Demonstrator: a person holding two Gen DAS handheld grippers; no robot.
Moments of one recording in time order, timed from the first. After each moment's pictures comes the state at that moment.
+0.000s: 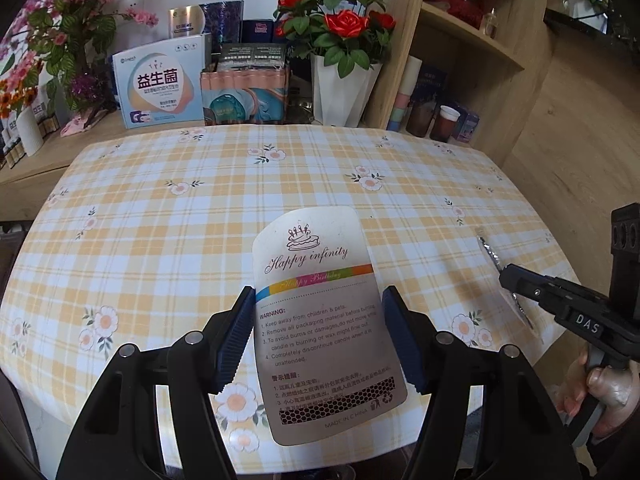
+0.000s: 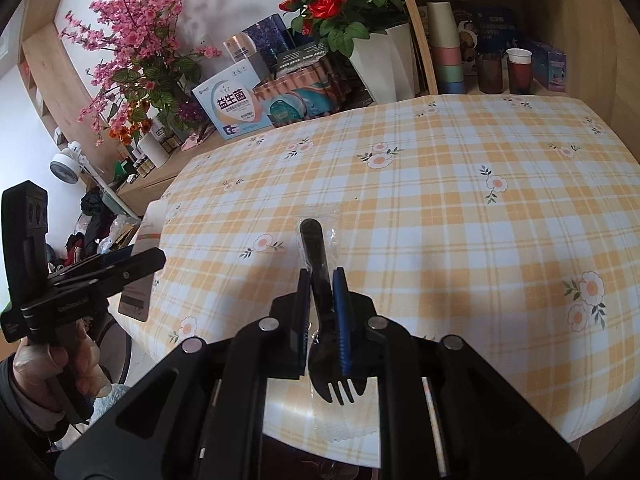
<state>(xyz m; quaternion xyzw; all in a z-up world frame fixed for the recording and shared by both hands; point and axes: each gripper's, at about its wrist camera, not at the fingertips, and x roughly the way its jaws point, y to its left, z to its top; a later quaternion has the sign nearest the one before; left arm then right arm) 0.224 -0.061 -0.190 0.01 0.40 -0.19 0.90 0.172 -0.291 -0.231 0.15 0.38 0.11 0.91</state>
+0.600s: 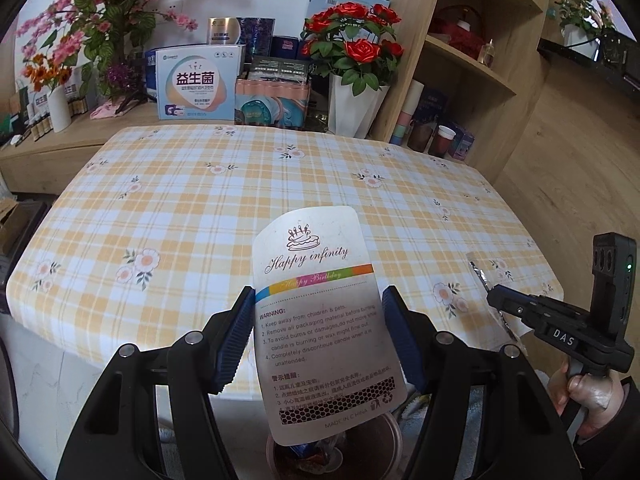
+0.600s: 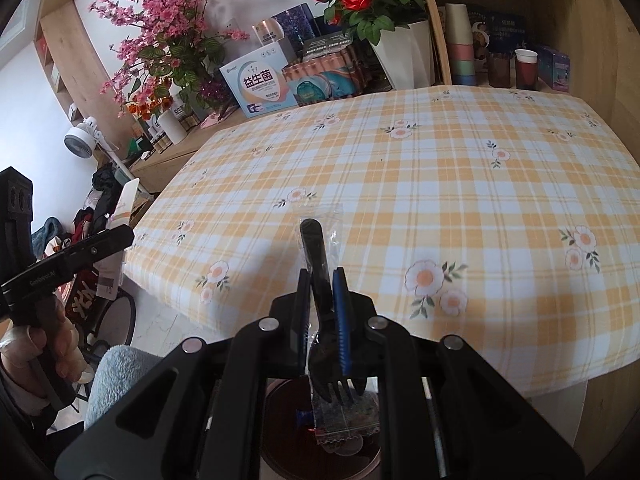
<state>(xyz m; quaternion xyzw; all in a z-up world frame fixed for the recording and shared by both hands) 0.131 -0.008 -0.172 -0.03 0.38 -0.17 0.91 0.097 -0.260 -0.231 0.13 0.39 0.13 0.90</state>
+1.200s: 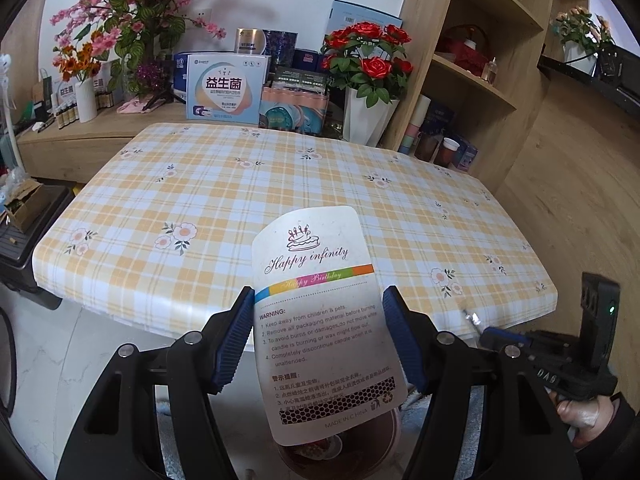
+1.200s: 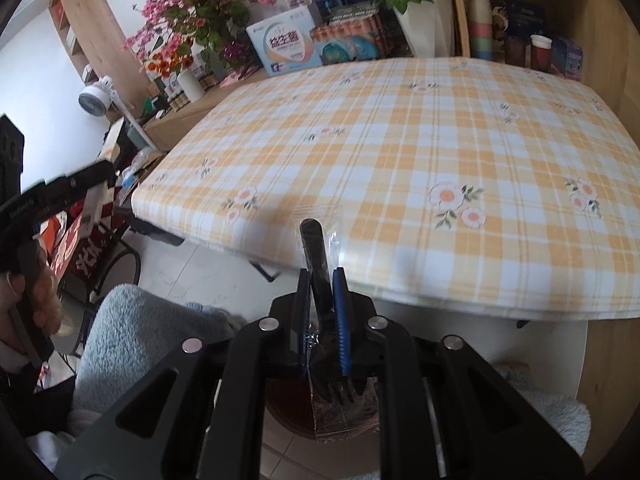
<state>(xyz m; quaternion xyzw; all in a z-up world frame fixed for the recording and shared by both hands) 0.067 0.026 -0.160 -0.05 0.37 -0.15 0.92 0.030 -0.232 -0.253 0.09 0.44 0.16 0.88</state>
